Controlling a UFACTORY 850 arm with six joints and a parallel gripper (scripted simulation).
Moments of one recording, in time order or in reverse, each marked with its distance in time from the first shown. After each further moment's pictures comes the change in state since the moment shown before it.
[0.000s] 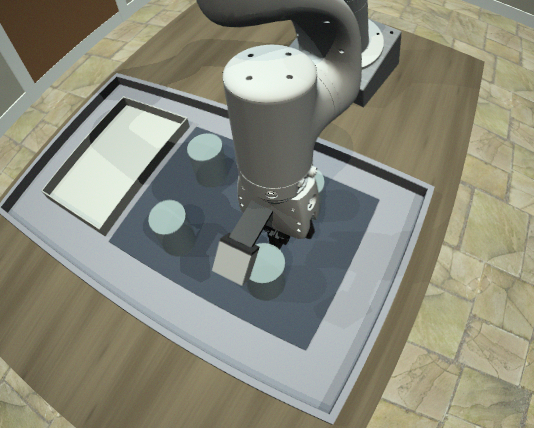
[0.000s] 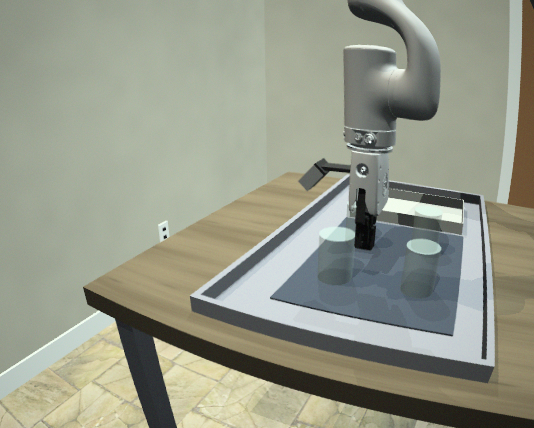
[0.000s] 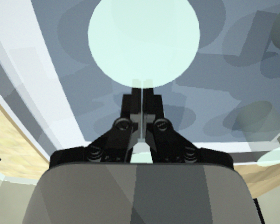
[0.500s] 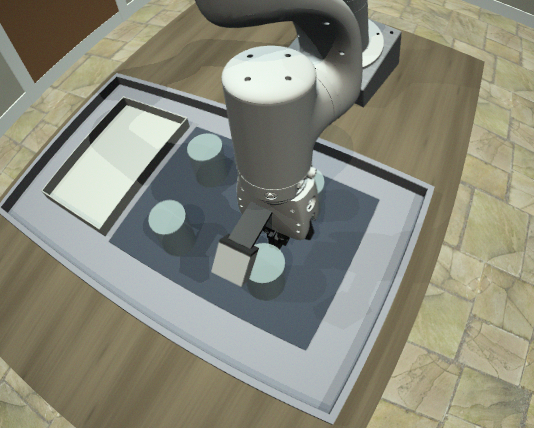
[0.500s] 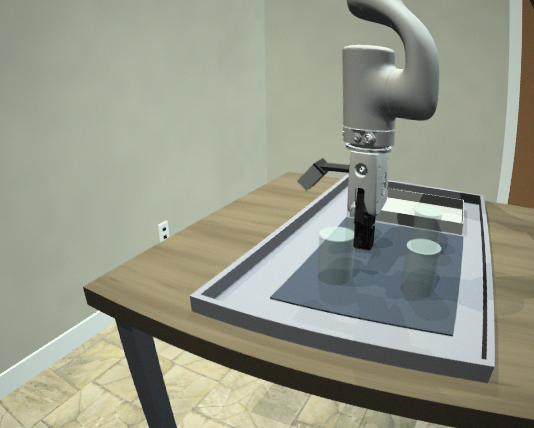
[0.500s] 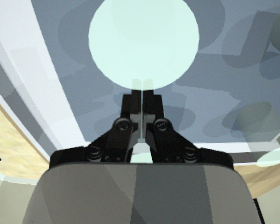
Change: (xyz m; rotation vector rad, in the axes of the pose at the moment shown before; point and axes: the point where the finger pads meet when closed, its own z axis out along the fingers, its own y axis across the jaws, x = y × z) arm 0.002 0.000 0.000 0.000 0.000 0.000
